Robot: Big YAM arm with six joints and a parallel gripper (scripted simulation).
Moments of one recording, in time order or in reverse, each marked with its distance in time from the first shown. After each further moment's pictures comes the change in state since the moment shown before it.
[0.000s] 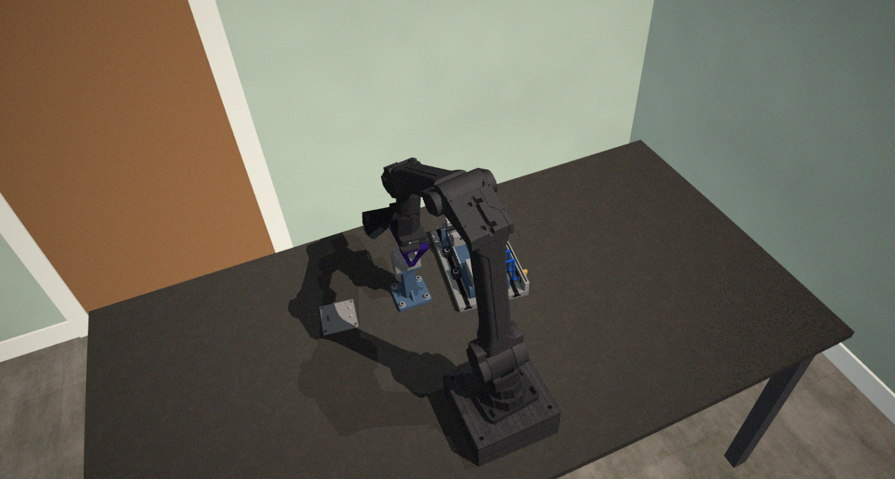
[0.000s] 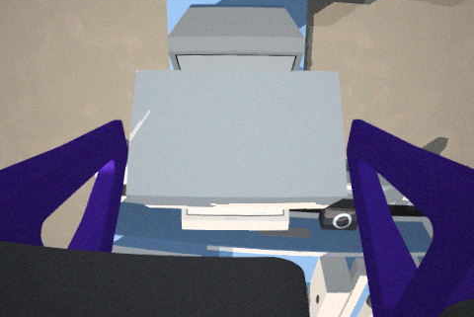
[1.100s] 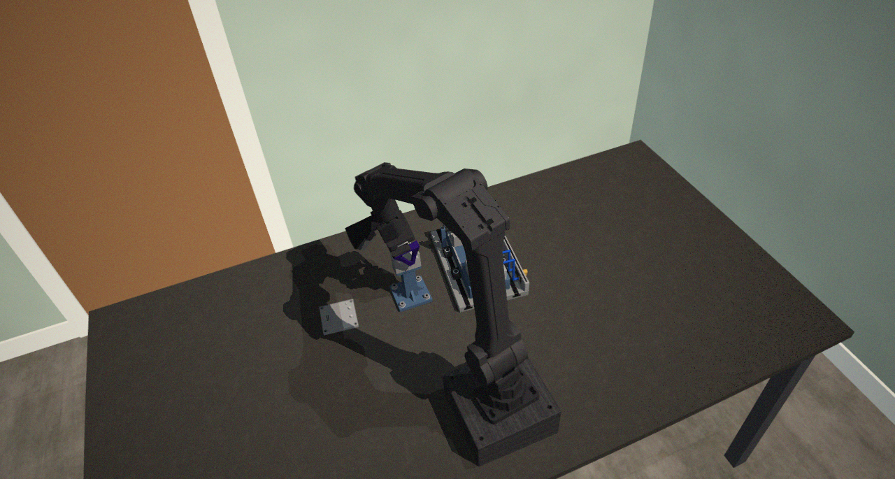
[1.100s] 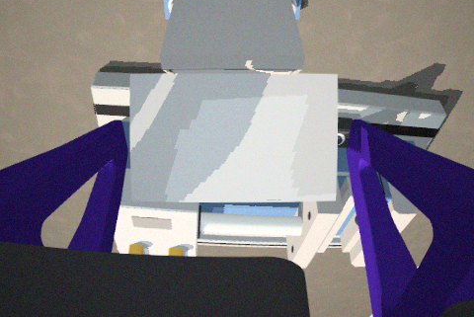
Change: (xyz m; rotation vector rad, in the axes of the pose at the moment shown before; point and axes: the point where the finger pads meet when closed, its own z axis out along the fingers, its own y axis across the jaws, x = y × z) arm -0.002 -0.001 -0.005 0.010 0.337 -0.002
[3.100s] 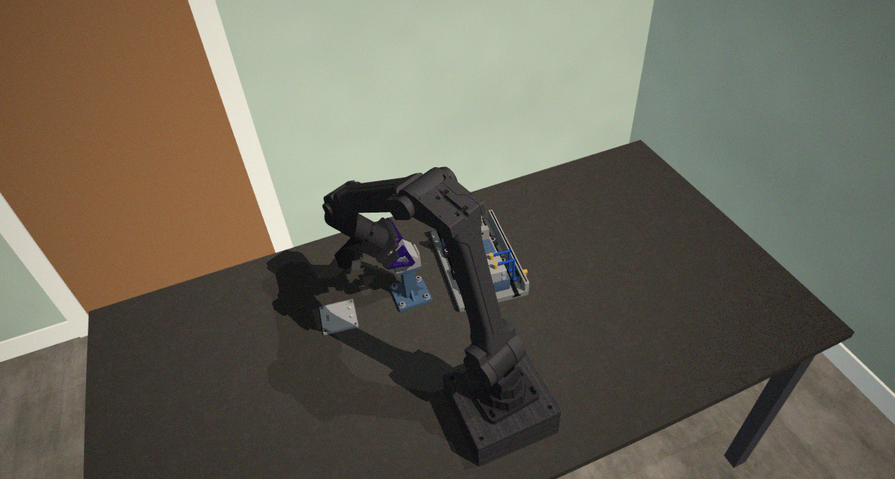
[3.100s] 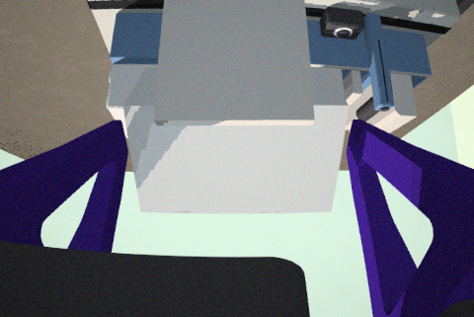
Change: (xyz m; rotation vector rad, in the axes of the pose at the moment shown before) arm -0.001 0.001 0.001 -0.009 0.473 0.002
